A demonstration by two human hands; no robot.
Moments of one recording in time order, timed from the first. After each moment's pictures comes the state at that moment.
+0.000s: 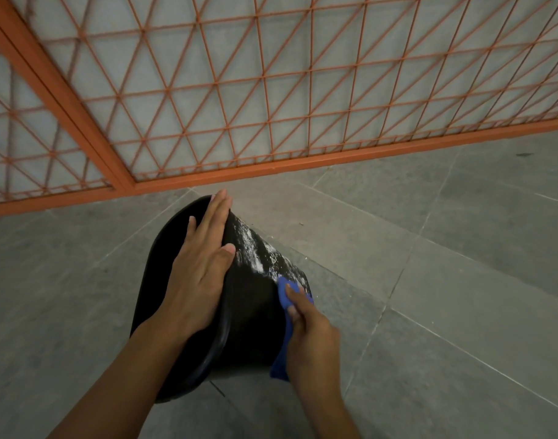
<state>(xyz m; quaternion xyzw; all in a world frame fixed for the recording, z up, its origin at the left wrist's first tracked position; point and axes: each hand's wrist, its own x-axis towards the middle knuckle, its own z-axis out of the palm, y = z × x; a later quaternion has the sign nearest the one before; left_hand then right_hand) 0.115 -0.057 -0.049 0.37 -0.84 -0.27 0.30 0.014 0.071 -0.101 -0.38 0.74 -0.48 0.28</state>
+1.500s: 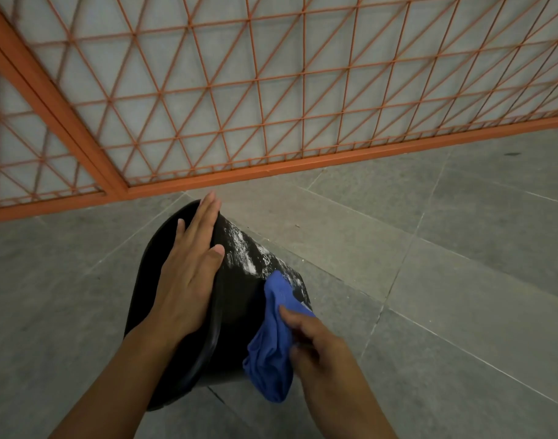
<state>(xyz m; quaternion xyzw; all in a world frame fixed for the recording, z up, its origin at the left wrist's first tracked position) 0.120 -0.062 -0.049 0.38 -0.84 -0.25 0.31 -0.007 0.094 -0.075 -0.45 0.63 -0.47 0.43</state>
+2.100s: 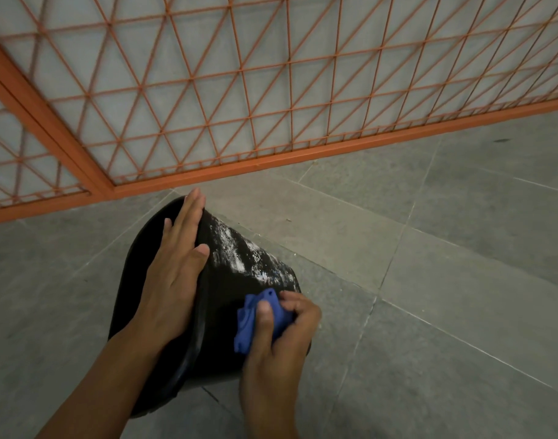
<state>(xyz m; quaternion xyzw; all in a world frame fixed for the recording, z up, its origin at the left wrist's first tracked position) 0.121 -0.068 -0.054 0.35 -0.83 -0.29 0.31 0.056 0.048 -0.098 -0.20 0.63 -0.73 0.17</state>
